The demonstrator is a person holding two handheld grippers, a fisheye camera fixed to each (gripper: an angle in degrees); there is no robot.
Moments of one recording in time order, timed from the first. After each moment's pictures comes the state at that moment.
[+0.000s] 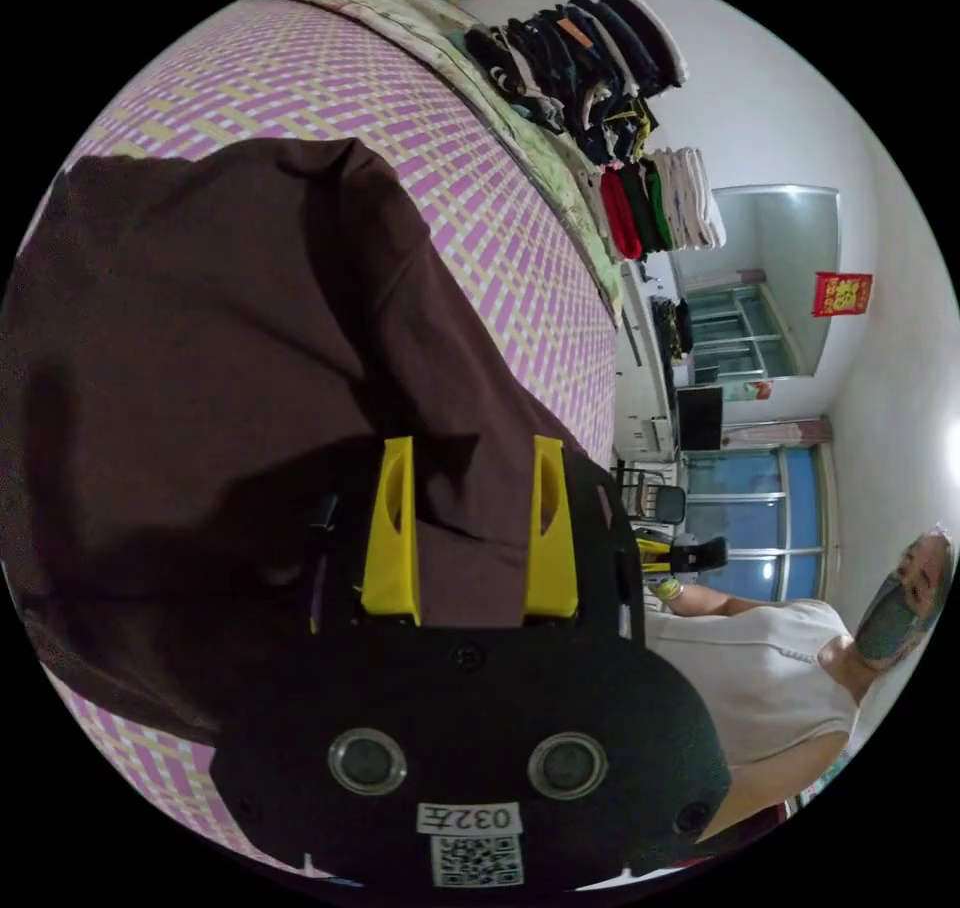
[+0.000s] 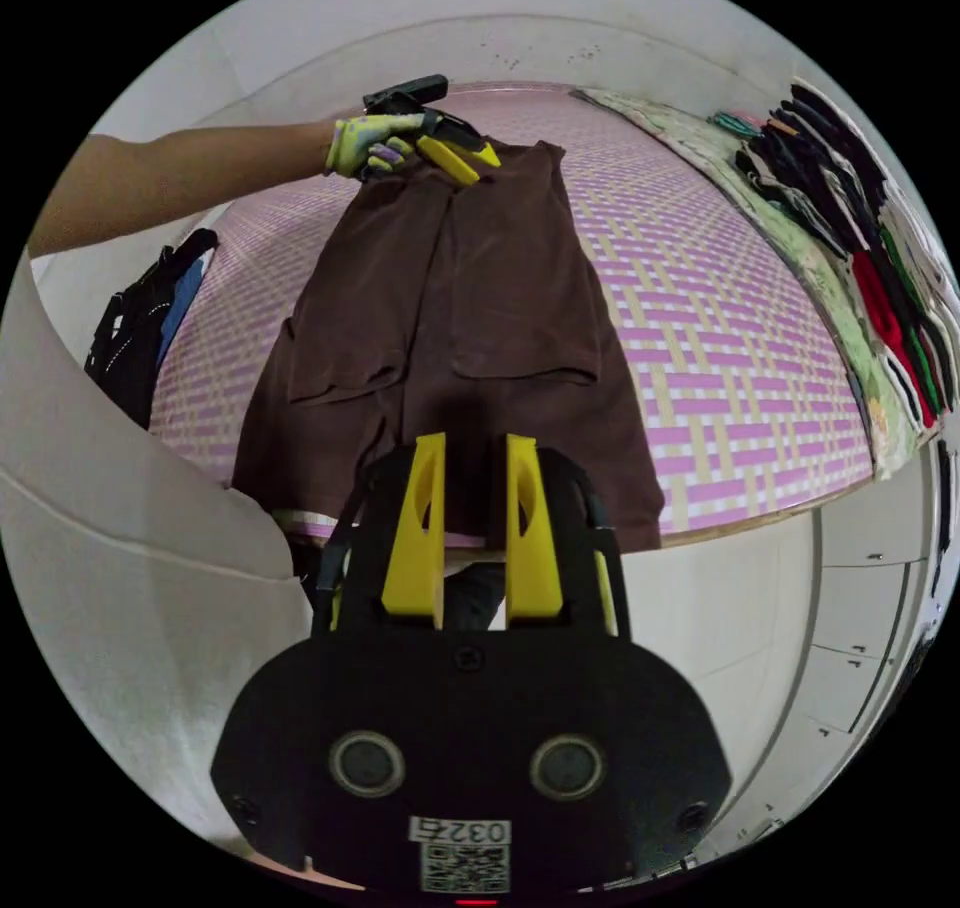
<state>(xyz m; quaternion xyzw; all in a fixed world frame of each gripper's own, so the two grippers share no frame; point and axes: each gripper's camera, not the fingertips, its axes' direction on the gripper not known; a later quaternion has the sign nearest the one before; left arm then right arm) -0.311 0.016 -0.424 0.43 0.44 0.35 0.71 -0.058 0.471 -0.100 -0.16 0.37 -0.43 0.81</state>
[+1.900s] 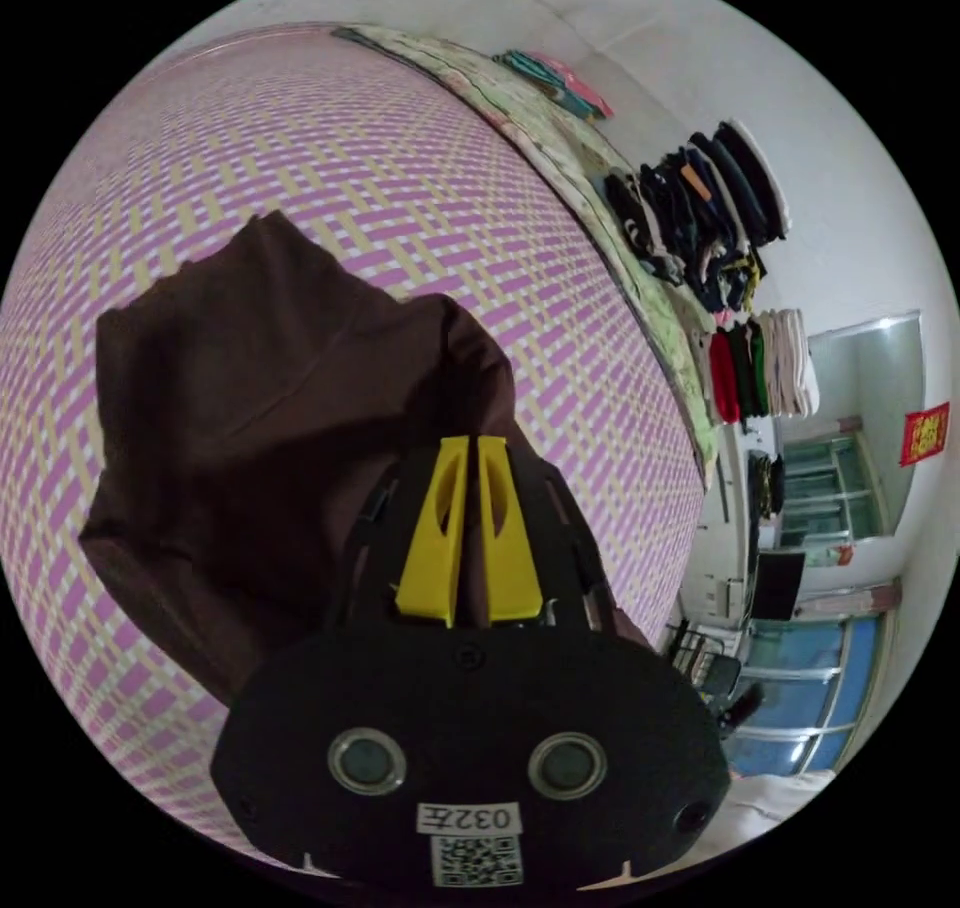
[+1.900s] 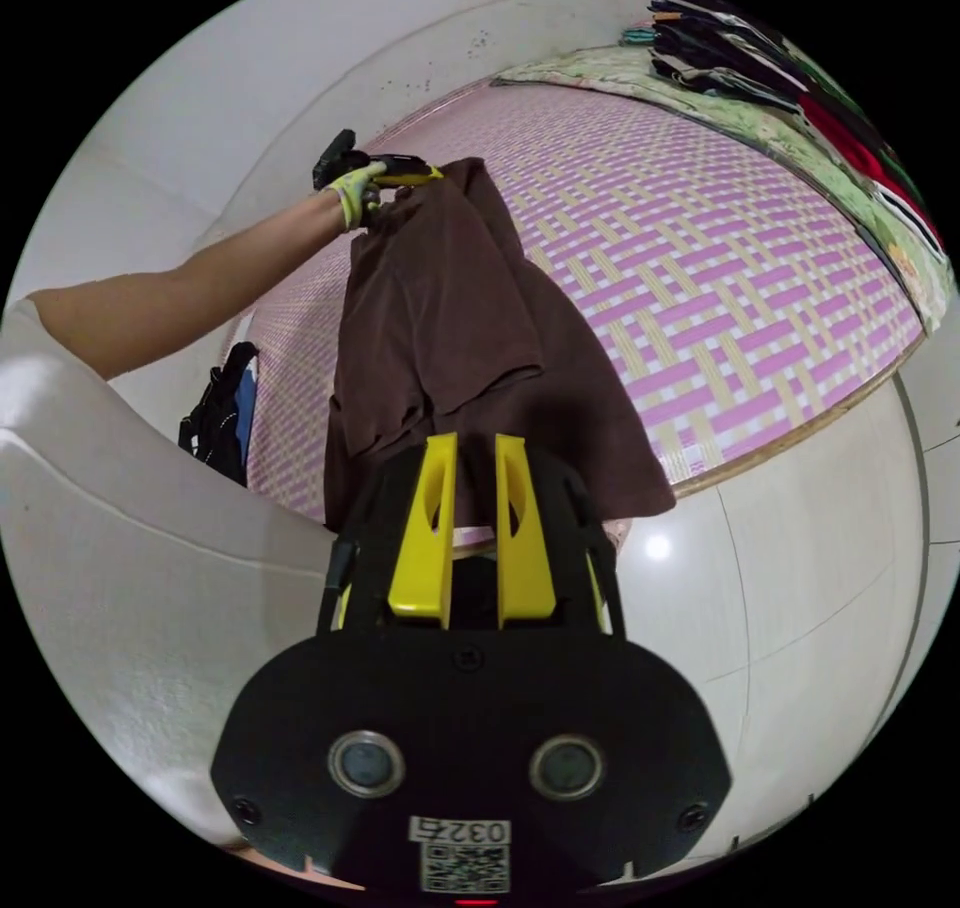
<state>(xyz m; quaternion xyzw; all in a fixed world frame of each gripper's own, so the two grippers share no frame) -0.437 -0.037 -0.357 0.53 0.44 0.10 0.72 -0.020 0.425 -0.132 -0.15 0.25 -0.28 0.91</state>
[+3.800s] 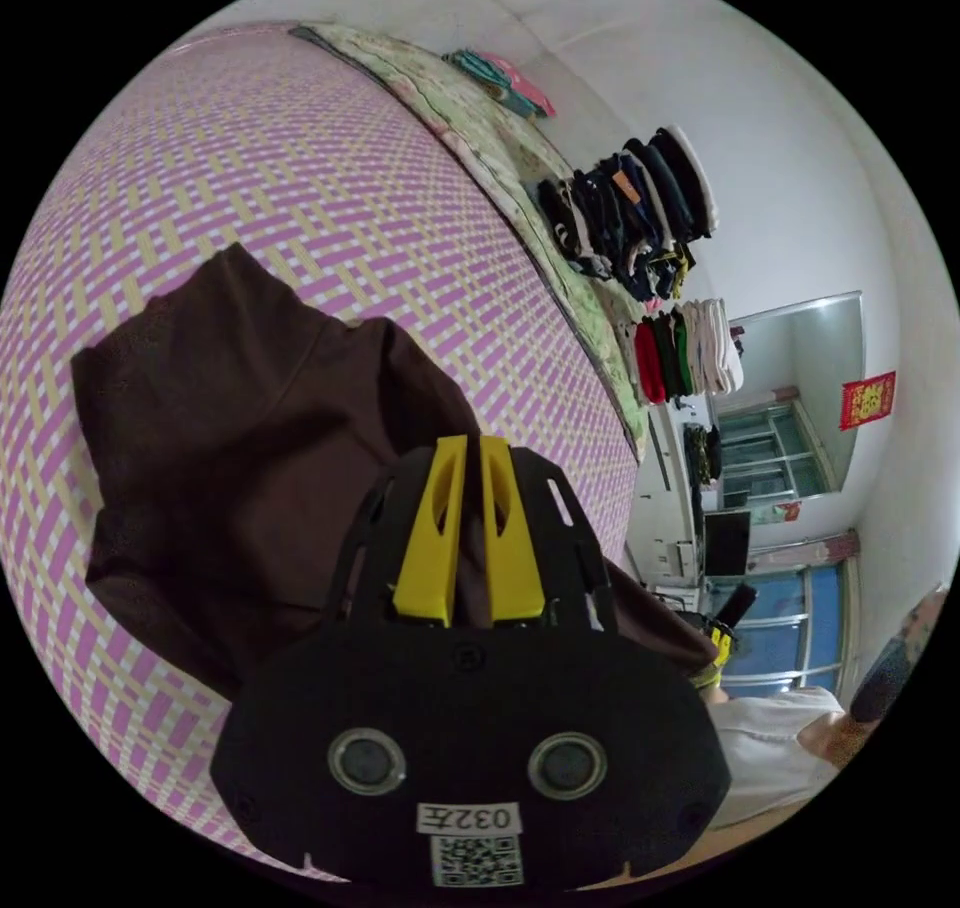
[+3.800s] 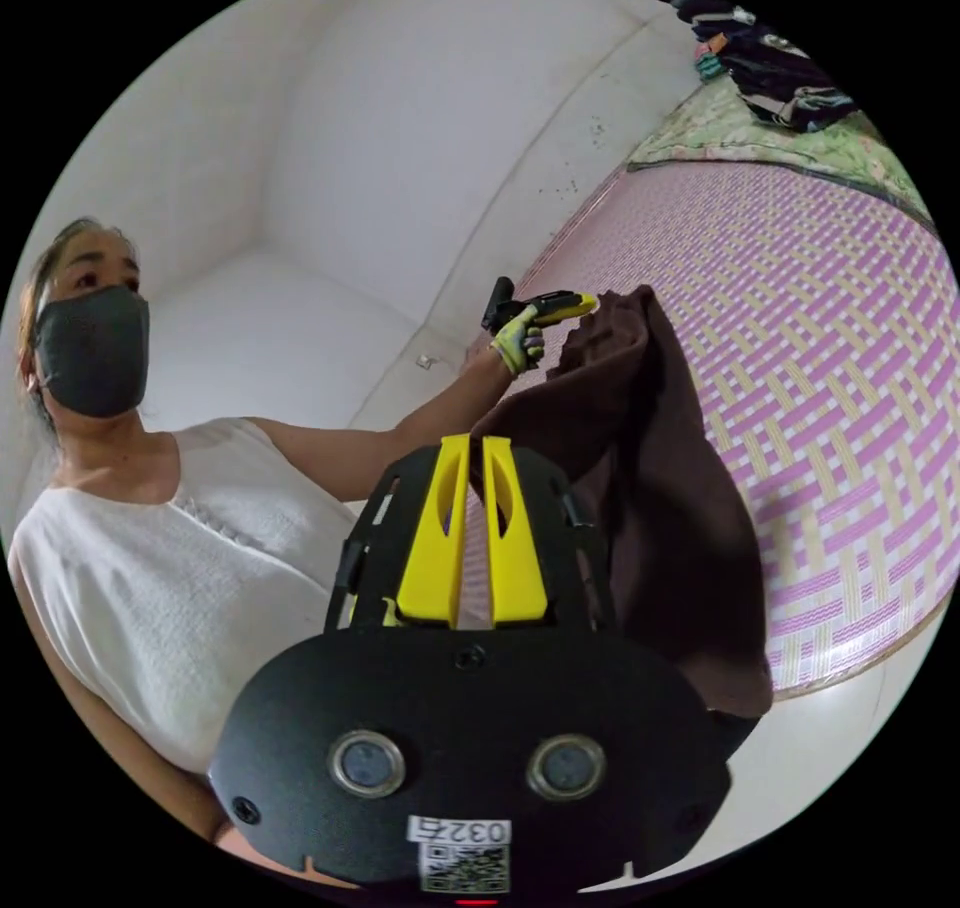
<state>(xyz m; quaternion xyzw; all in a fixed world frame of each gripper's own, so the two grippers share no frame) -0.454 -0.021 -0.366 0.52 0.49 0.19 0.67 0.038 0.316 -0.237 -0.12 -0.10 -0.28 0.95</state>
